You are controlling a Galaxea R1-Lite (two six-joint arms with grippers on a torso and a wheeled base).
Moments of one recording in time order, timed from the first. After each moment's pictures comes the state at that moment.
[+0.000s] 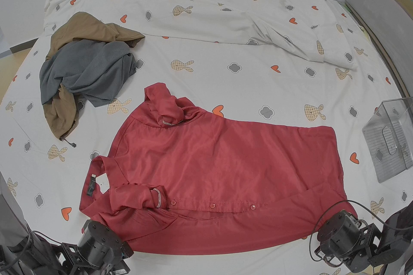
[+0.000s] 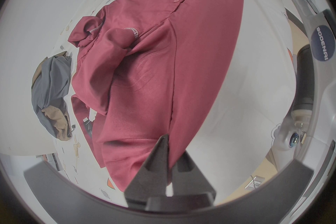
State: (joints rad) left arm -0.73 1.79 -0.04 -0.77 0.48 0.49; right arm 0.85 1.70 -0.21 -0.36 -0.72 -0.06
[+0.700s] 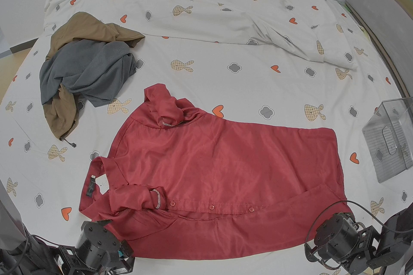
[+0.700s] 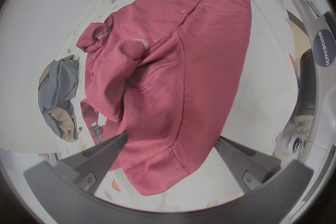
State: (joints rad) left arm -0.76 1.77 -0.02 -0.84 0.52 0.49; right arm 0.90 1.69 -0.22 -0.35 -0.71 0.05
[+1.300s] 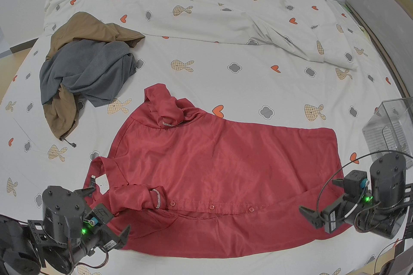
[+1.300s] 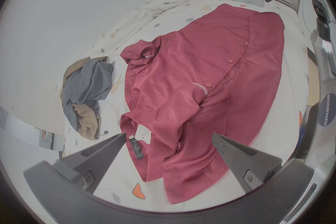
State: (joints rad) left arm -0.69 1.47 -0.20 -0.62 0.51 0.43; right arm 0.75 1.38 -0.38 -0.34 -0.40 0.07
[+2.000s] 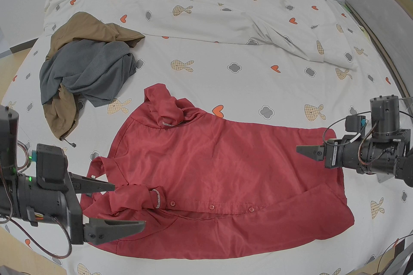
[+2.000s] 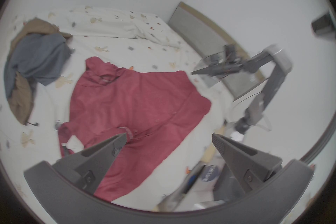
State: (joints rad) left arm -0.51 1.18 -0.71 0.12 -0.38 -0.01; right arm 0.35 1.55 -0.68 -0.35 0.10 0.26
